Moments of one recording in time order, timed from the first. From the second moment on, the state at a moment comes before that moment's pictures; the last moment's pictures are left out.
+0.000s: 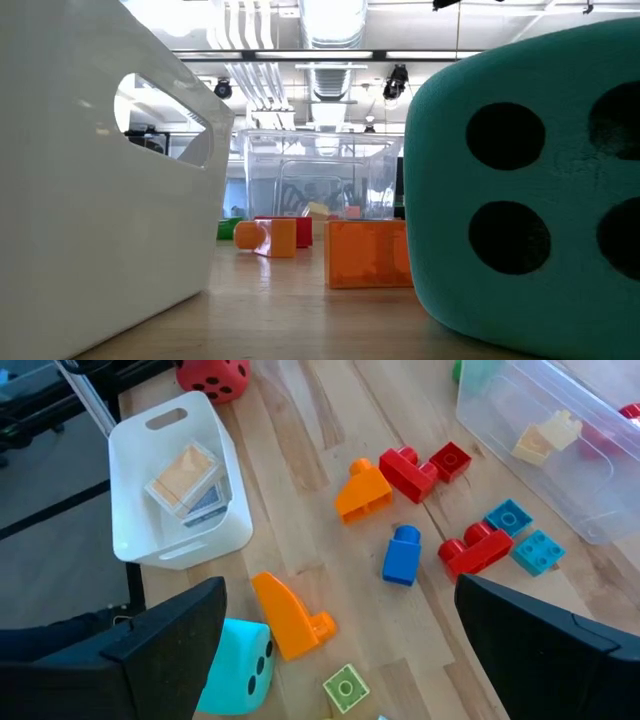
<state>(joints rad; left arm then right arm) -0.84 1.37 0.81 -0.89 0.13 -0.63 0.40 1.41 1.42 -0.88 0.28 0.76</state>
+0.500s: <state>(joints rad) -0.80 1.33 0.85 -0.88 0.12 -0.63 0.40 1.41 1.42 -0.88 0.28 0.76</state>
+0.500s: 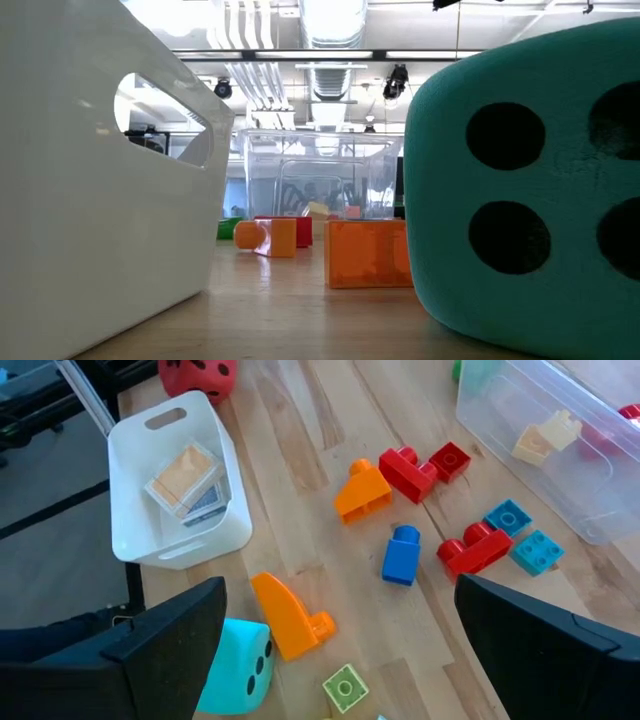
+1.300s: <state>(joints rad) -0.77 1.33 0.99 -1.10 -0.14 -0.72 0.40 1.41 1.42 -0.85 0.29 0.75</state>
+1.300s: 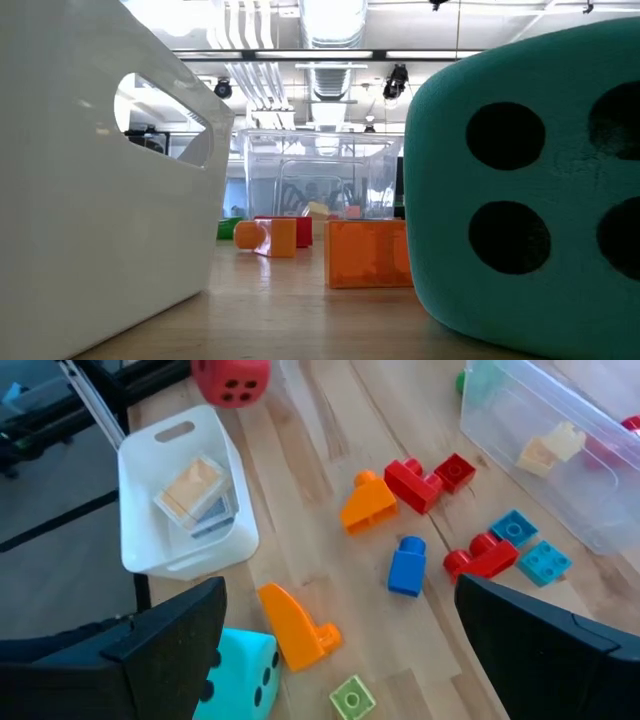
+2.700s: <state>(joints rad) -0.34 1.17 0.83 0.00 -0.35 -0.85 0.43 1.46 1.20 -0.22 0.57 0.26</state>
